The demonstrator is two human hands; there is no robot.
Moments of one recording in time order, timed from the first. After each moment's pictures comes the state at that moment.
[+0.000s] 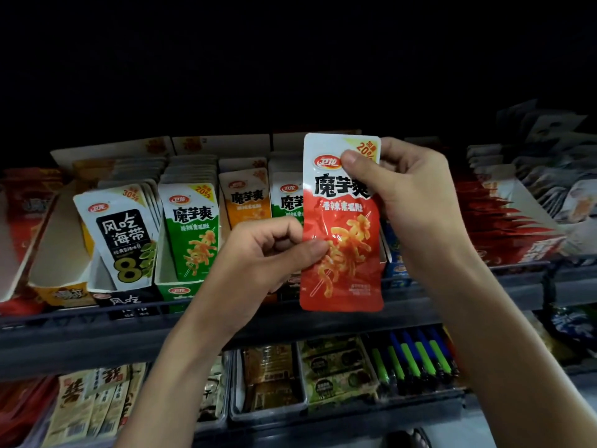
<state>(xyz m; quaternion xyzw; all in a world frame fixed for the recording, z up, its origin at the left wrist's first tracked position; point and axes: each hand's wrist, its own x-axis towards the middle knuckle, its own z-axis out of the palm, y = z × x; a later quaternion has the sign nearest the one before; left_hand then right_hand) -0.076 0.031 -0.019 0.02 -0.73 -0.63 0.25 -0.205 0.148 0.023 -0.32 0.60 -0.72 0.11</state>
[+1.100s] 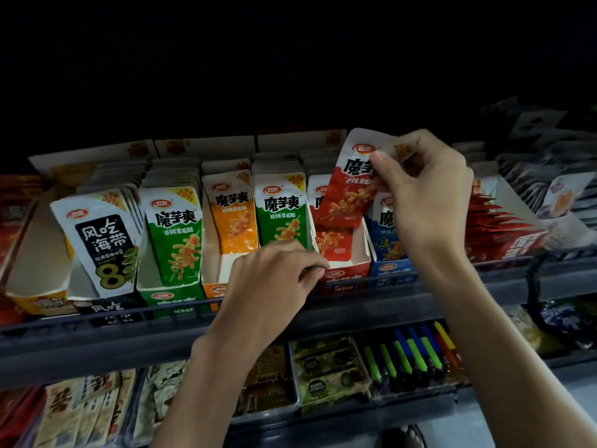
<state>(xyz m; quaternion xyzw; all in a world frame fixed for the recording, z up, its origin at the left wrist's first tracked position) -0.112 0.043 -0.057 0.13 -0.96 -0.09 0.23 -0.247 0.164 0.001 -0.28 0.73 -0.59 -0.19</state>
